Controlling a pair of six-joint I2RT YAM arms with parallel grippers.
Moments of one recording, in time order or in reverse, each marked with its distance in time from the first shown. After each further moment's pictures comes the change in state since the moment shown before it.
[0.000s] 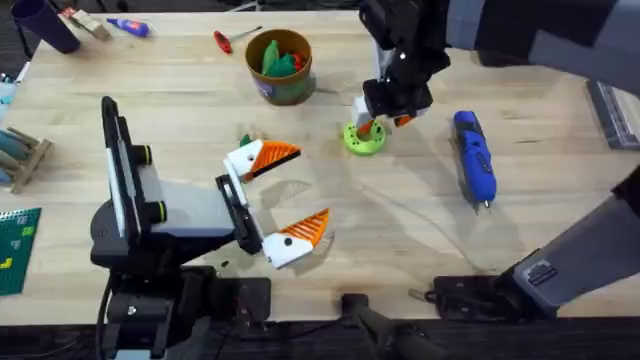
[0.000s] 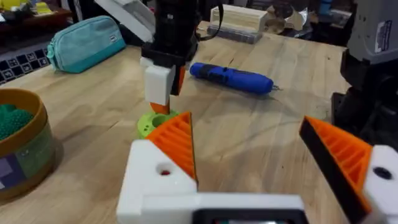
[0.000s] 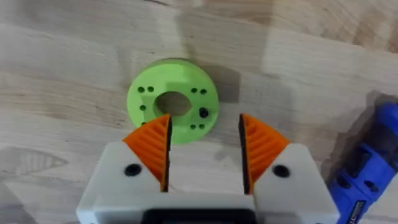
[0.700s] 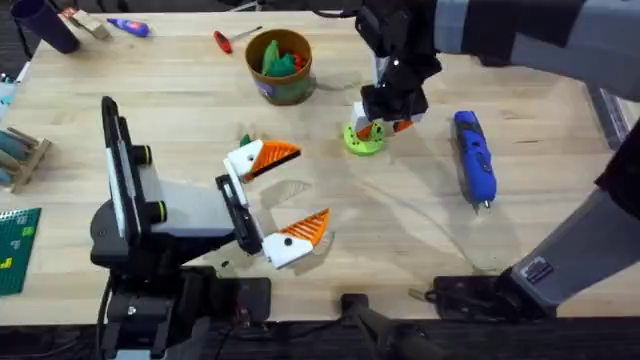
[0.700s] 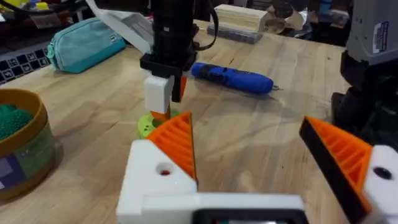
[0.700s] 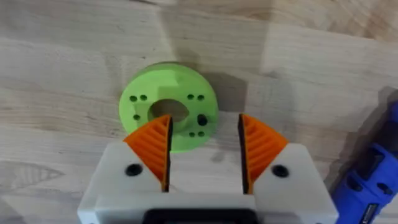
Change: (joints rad) left arm 0.000 0.000 0.000 0.000 0.000 0.000; right arm 0.000 0.047 0.000 0.006 0.002 0.045
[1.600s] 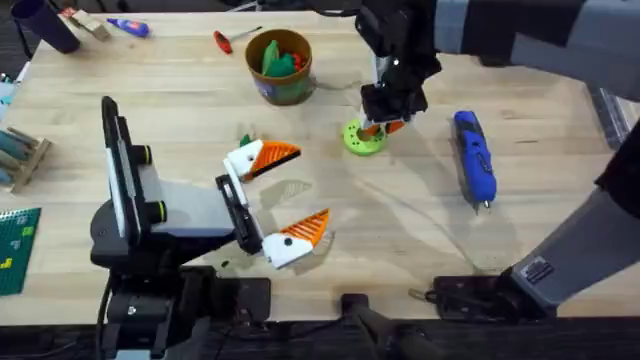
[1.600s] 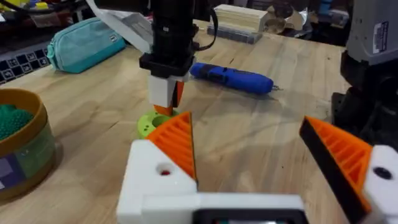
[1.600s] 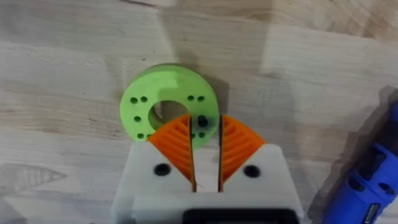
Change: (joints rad) left arm 0.000 0.000 0.000 0.000 0.000 0.000; right arm 0.000 0.000 0.000 0.004 0.000 0.004
